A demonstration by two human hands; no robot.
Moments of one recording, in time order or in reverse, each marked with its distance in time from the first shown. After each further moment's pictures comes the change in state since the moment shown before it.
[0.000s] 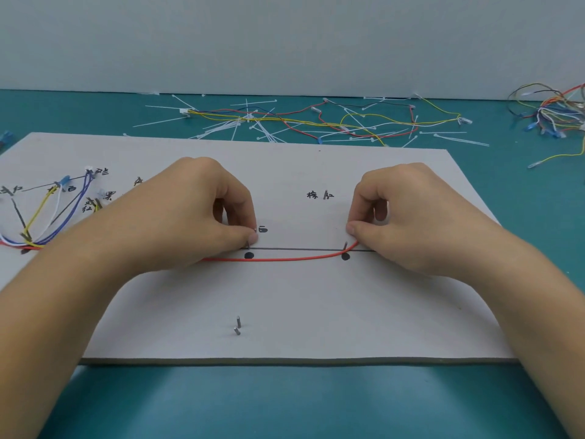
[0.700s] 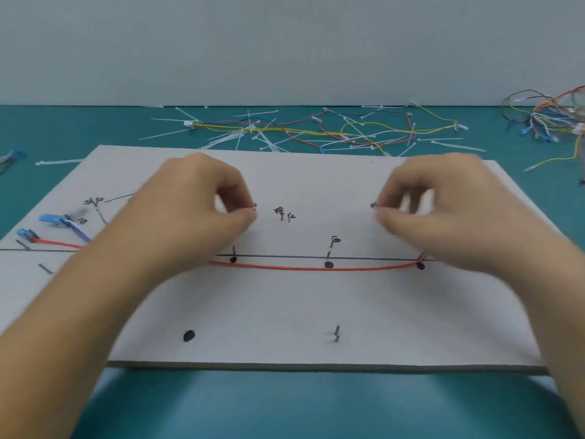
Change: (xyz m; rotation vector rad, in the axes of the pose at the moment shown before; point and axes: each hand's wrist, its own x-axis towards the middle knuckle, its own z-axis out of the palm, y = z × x) left_hand -0.003 0.004 0.000 -0.030 0.260 -0.058; right_hand -0.015 -0.005 -0.025 0.093 0.128 0.051
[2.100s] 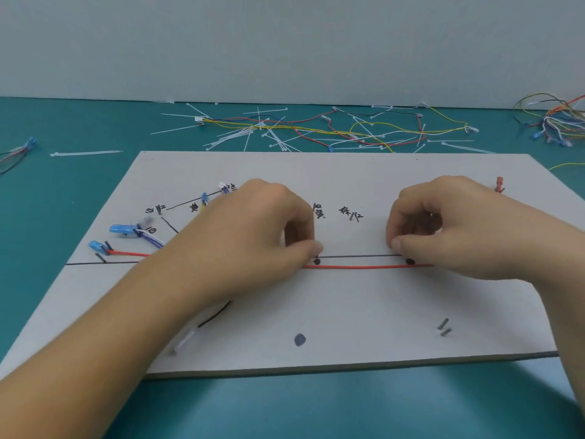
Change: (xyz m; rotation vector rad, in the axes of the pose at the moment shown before) left_hand -0.009 0.026 0.023 0.034 -0.190 0.268; right_hand 0.005 0.017 -0.002 -0.024 -0.324 0.040
